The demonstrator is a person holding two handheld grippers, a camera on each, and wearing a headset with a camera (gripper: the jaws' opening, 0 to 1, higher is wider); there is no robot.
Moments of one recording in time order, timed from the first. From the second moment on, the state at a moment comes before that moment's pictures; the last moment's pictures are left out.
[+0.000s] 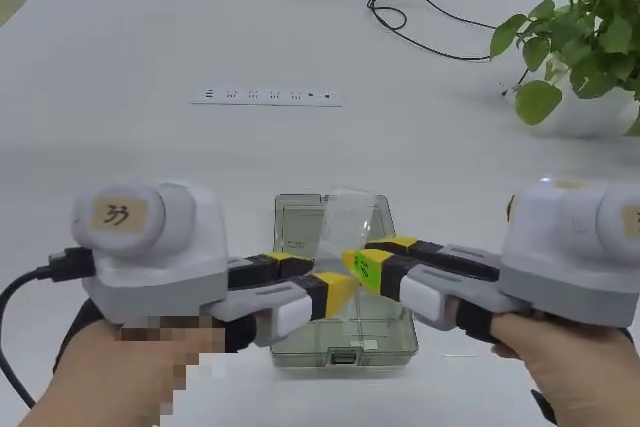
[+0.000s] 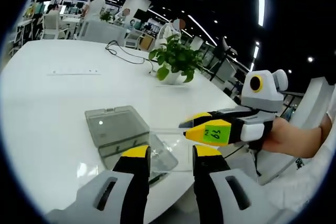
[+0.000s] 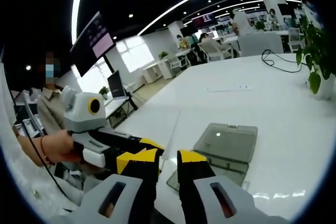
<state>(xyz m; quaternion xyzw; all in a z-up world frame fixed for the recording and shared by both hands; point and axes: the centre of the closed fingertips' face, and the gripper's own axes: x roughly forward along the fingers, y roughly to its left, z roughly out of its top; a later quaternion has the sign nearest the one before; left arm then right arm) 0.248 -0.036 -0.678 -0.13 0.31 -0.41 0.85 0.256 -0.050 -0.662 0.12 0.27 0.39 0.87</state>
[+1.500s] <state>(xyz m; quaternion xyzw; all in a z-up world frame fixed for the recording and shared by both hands) 0.222 -0.011 -0.707 0.00 0.26 -0.51 0.82 0.286 -0.098 -0.686 0.15 0.38 0.27 0.87</state>
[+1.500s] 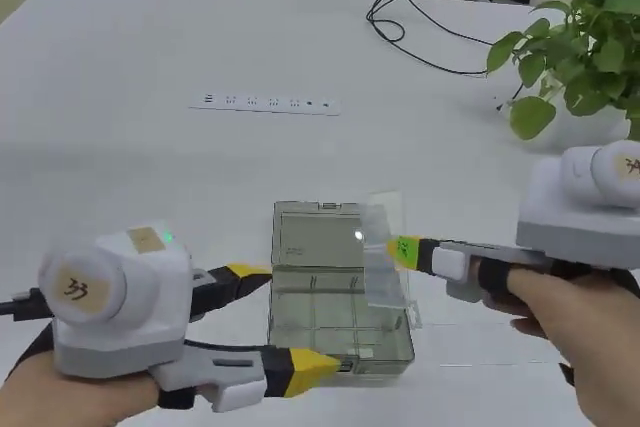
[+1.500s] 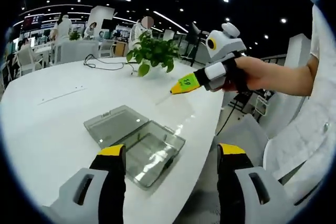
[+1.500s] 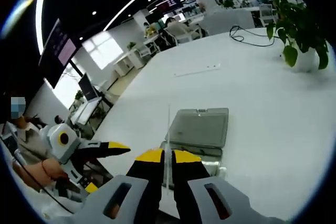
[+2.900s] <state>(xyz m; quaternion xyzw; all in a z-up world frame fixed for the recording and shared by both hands) 0.209 0.002 -0.746 0.04 0.25 -0.55 0.80 0.277 -0.098 -0.778 0.14 0.59 0.17 0.78</state>
